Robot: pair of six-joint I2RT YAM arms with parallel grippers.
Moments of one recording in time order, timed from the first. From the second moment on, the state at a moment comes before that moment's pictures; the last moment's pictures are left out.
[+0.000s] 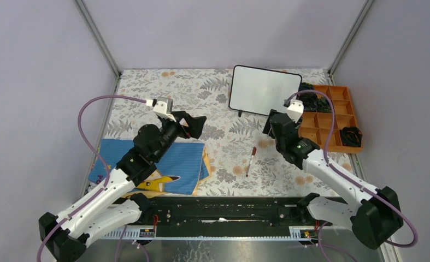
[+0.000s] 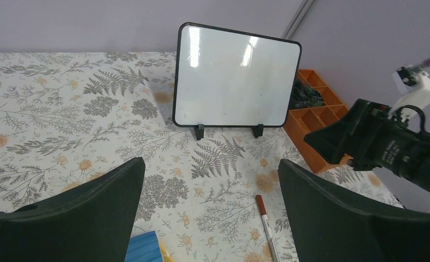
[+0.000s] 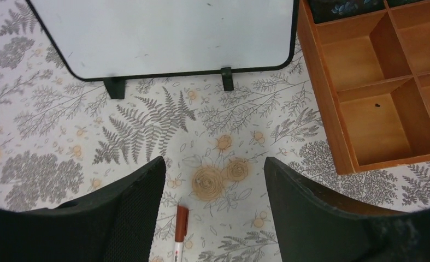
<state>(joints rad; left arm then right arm) -0.70 0.83 0.72 0.11 -0.19 -0.34 0.59 1.07 0.74 -0.25 0.64 0.52</state>
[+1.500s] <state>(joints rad) -0.73 0.80 0.72 0.12 -0.14 -0.33 0.33 1.81 0.91 0.13 0.55 0.46</state>
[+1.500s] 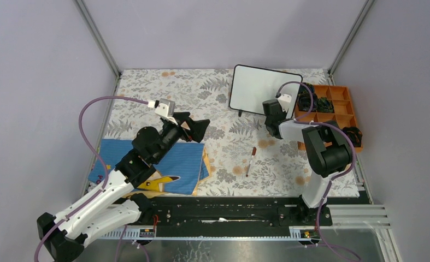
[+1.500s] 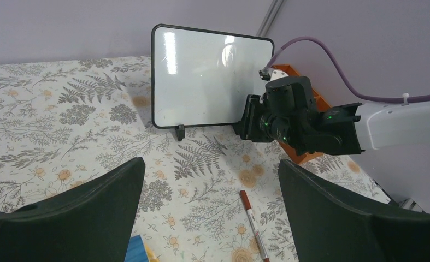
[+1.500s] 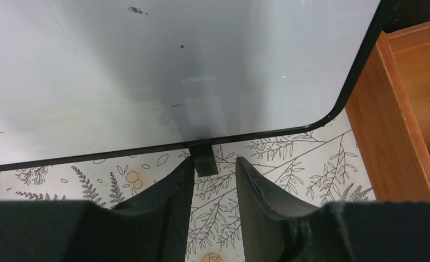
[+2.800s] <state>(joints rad) -0.73 0.81 0.72 0.12 -0.12 -0.32 0.36 1.80 0.88 0.18 0.50 0.37</state>
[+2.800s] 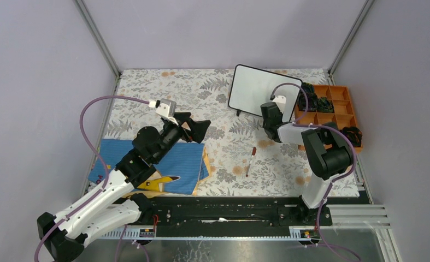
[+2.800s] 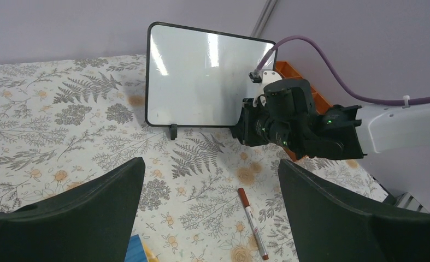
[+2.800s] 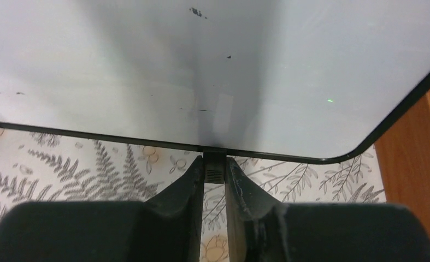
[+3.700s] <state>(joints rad) -0.75 0.81 0.72 0.12 -0.11 -0.32 0.56 1.63 0.70 0.20 0.32 0.23</state>
